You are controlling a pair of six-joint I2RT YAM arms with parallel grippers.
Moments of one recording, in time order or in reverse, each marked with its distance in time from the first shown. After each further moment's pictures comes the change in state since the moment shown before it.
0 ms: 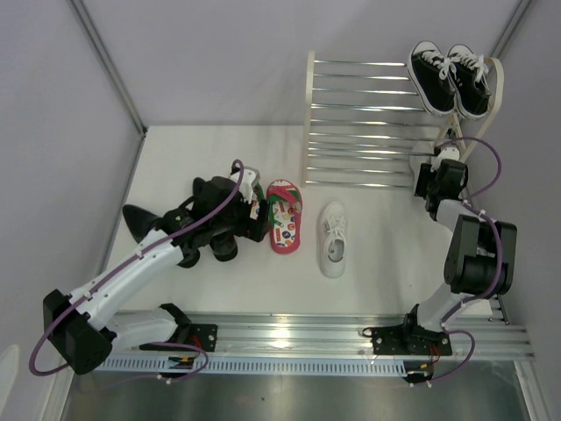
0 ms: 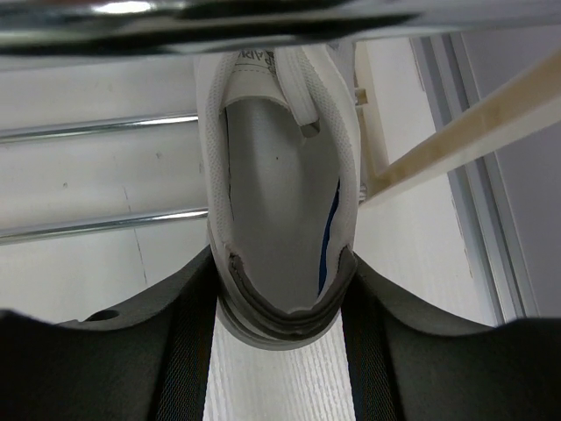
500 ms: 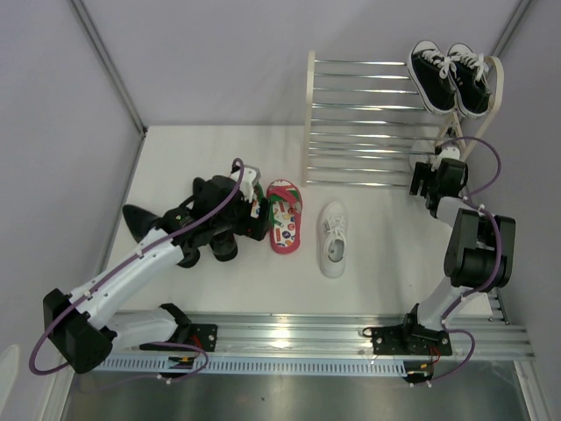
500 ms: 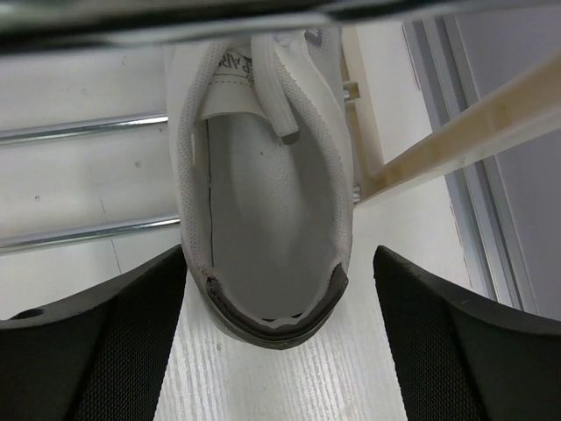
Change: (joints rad) left arm -0.004 0.009 0.012 0.001 -0.008 -0.008; right arm -0.006 0.072 0.029 0.026 0.010 0.001
